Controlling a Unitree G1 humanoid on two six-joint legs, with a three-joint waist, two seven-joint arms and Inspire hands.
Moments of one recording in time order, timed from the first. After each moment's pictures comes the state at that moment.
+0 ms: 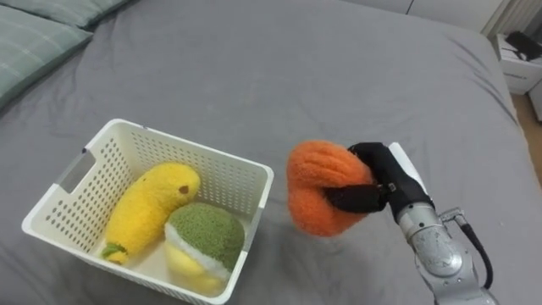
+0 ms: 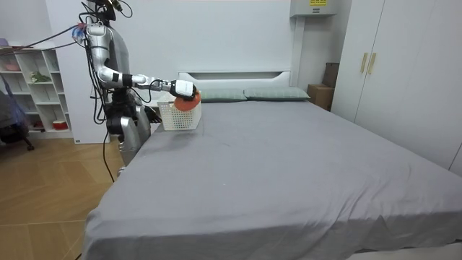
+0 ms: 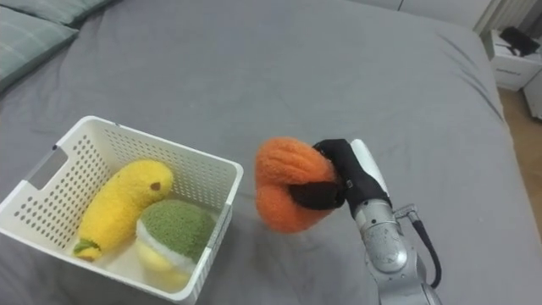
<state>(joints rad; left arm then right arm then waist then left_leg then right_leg) 0.23 0.15 0.10 0.89 0.34 0.04 0.41 0.01 -0.26 0.11 0.09 -0.29 0.07 0.04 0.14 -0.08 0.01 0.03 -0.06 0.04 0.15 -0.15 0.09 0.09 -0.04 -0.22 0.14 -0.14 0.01</state>
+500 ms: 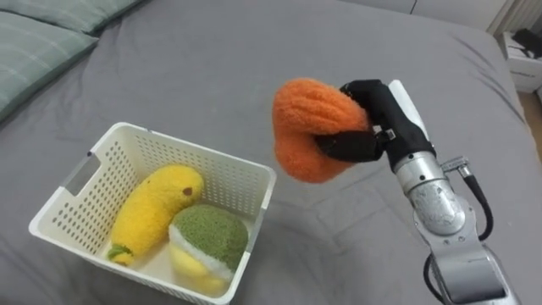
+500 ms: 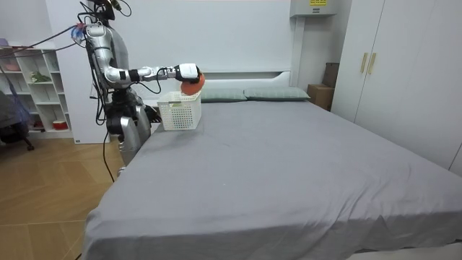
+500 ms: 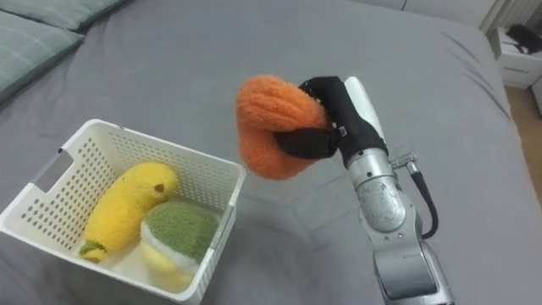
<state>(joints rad) 0.20 0.14 0.10 0.90 0.34 0.07 0.38 -0.13 -0.26 0.12 -0.05 -0.28 0.09 0.04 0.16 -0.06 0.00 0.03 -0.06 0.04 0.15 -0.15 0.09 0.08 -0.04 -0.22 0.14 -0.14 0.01</state>
